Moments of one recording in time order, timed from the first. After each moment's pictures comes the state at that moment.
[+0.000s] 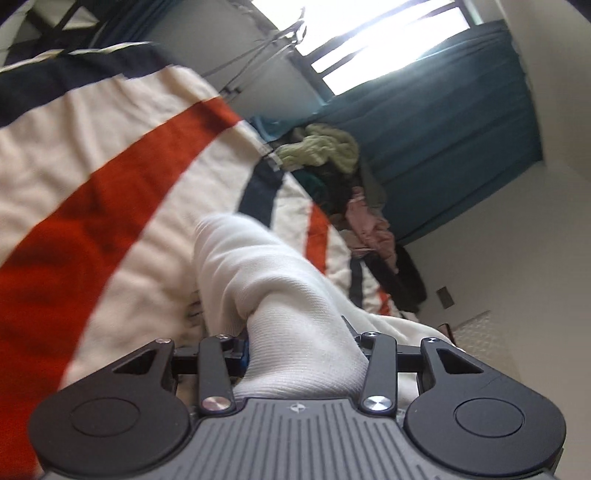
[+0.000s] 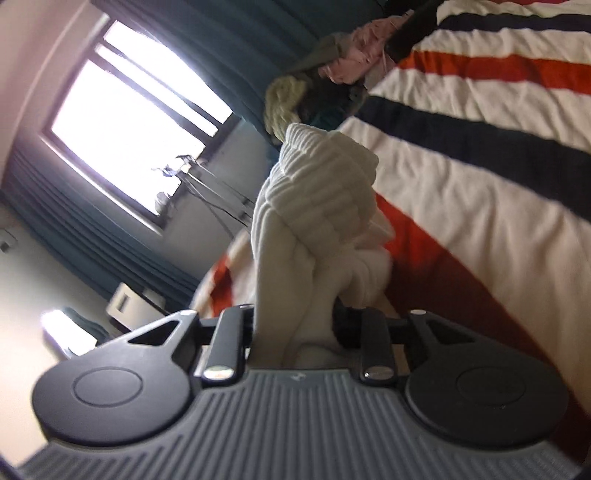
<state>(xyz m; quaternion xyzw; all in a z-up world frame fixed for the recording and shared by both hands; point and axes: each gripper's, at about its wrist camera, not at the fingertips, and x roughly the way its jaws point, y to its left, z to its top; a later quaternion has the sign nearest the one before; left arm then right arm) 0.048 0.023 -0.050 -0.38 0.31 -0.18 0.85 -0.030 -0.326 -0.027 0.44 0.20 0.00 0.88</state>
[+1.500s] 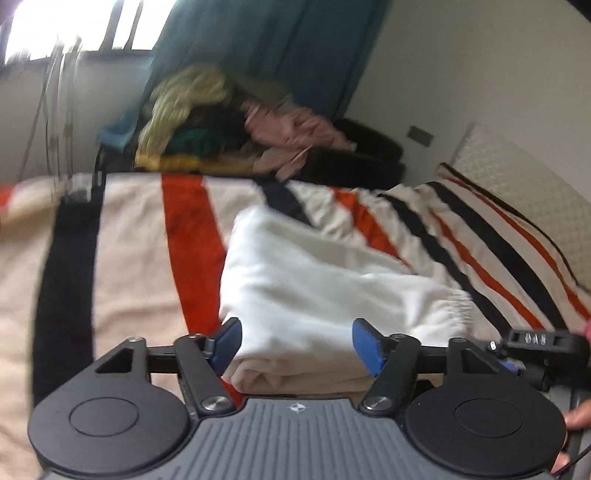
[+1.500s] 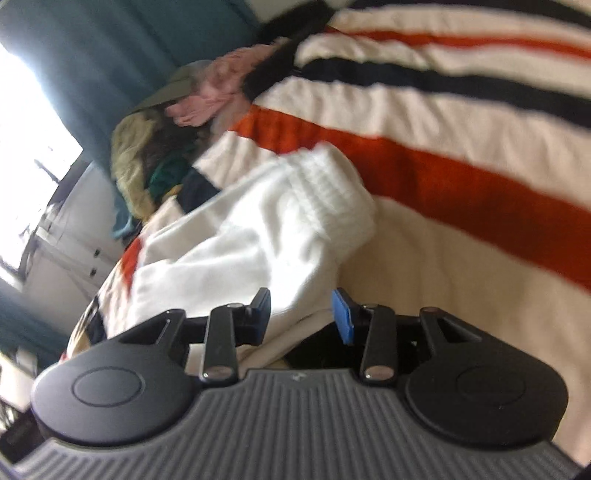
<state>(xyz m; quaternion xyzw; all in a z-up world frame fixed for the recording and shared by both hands) 0.220 -0.265 -0.012 -0.02 0.33 -0.32 0.89 0.076 -0.522 -0.049 0.36 0.28 -0.21 0.86</state>
